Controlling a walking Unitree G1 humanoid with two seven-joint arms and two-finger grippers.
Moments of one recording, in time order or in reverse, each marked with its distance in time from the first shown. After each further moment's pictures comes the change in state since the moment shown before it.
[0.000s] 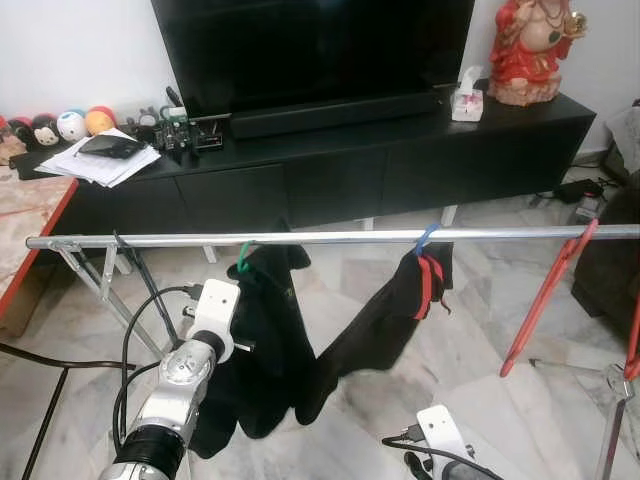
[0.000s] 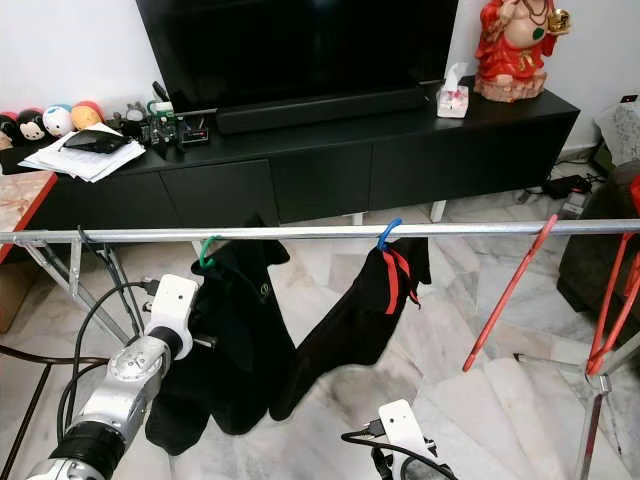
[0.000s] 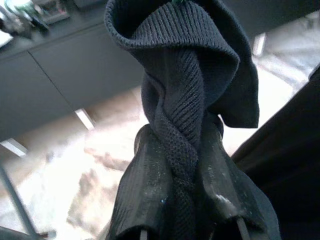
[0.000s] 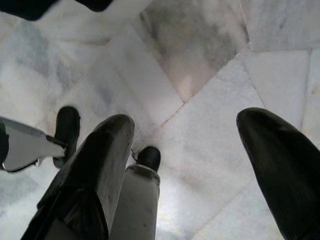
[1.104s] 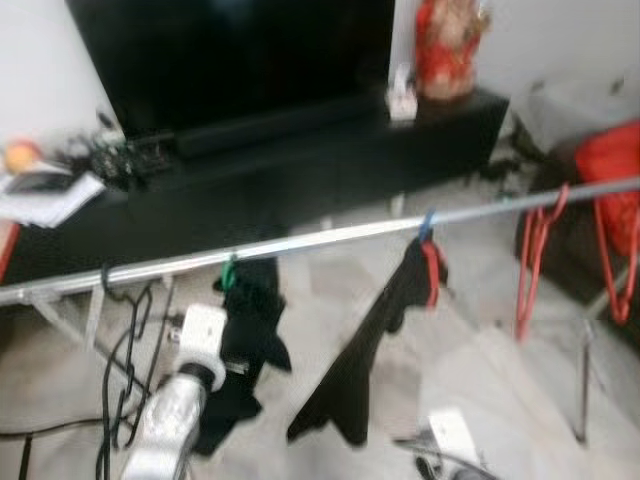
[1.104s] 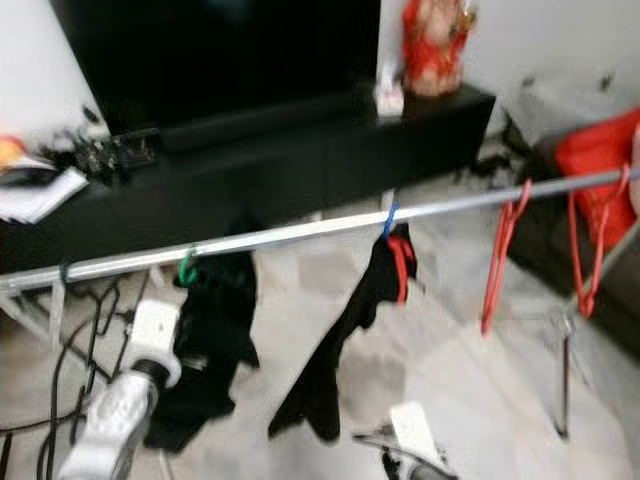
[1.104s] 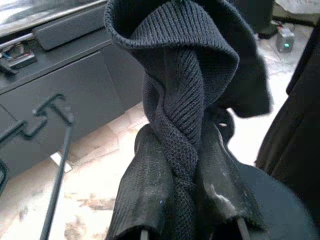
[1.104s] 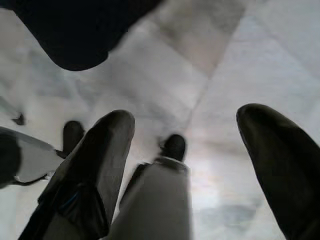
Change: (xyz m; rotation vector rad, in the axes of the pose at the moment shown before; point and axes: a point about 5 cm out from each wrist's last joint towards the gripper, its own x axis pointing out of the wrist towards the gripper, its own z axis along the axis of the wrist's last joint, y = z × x) left arm -0.038 -0.007 -0.003 -0.001 -0.082 0.007; right arm 0.000 0.008 -0.003 0.077 0.006 -0.007
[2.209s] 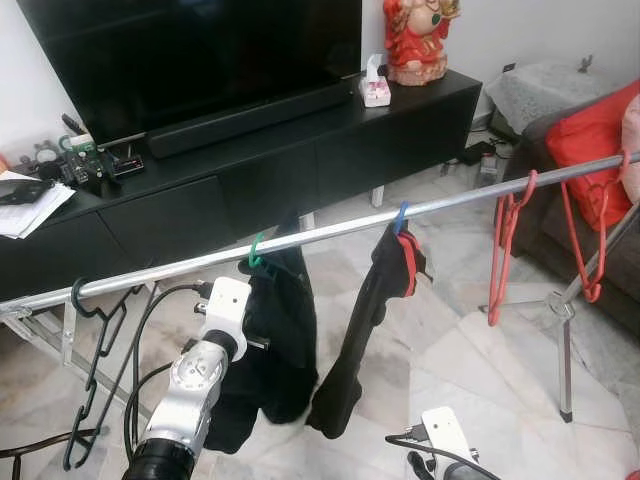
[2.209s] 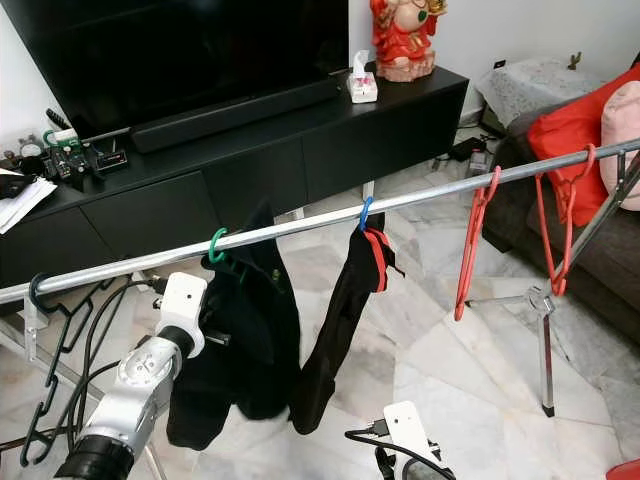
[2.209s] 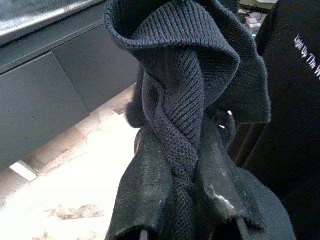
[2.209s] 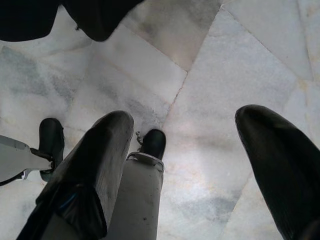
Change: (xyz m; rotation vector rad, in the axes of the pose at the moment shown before) left arm 0.043 -0.018 0.017 -0.026 0.061 -0.079; right arm -0.001 -0.011 0.000 -0.028 0.002 -0.033
